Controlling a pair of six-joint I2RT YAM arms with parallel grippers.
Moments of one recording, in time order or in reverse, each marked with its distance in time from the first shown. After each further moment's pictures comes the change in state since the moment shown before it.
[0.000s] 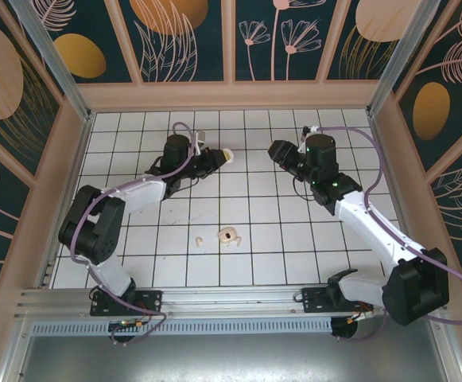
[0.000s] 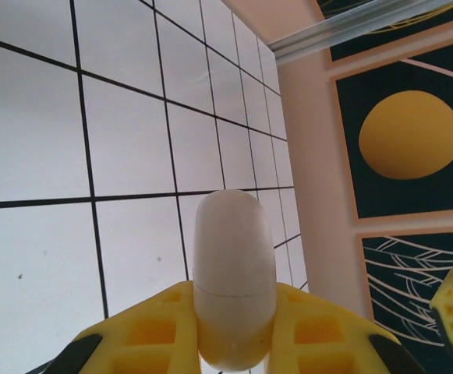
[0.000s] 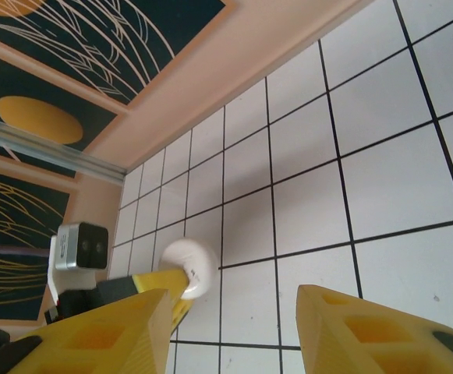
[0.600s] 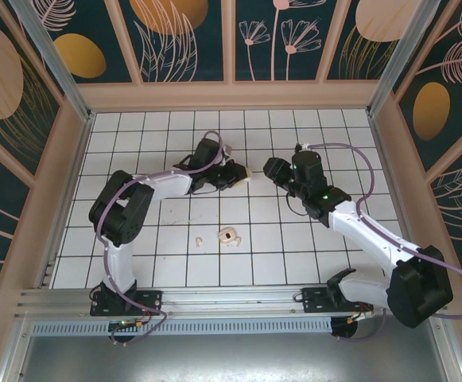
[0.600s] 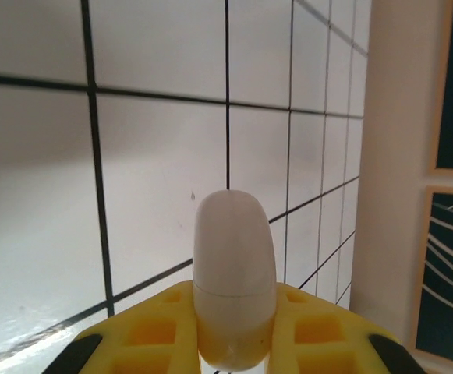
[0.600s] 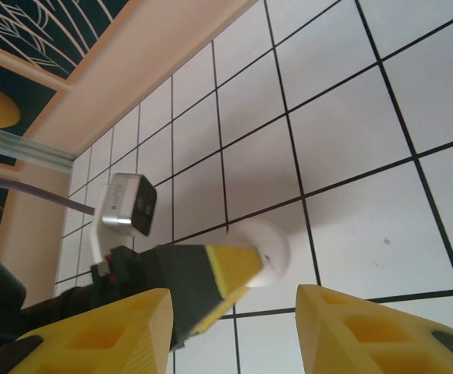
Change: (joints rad) left arm -0.136 0.239 0.204 -0.231 0.009 0.003; right arm 0.102 -0.021 -0.126 0.001 0.158 0.037
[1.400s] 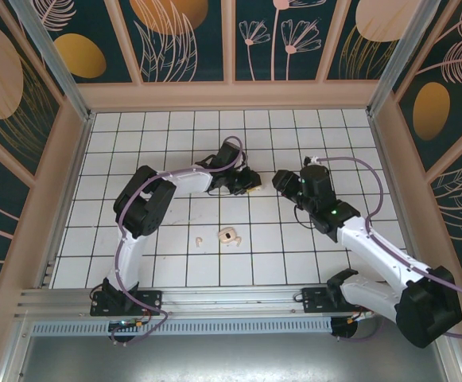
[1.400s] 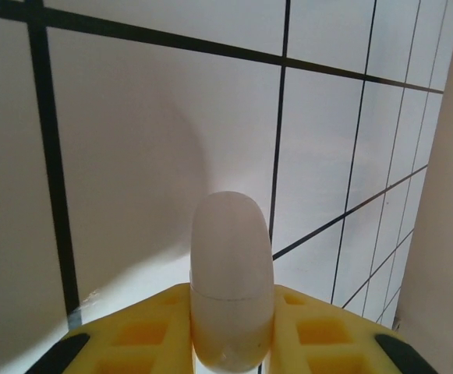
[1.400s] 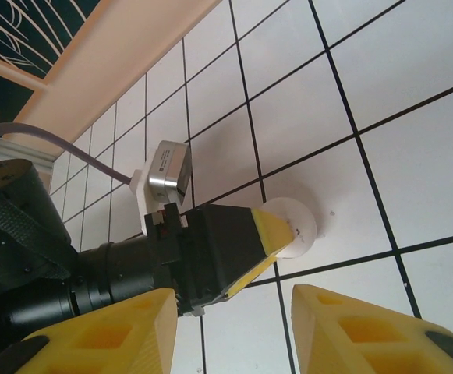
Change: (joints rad) left arm -0.073 0.171 0.203 -0.173 -0.060 0.008; right arm -0.012 -0.151 -0.141 -0.014 0.018 0.002
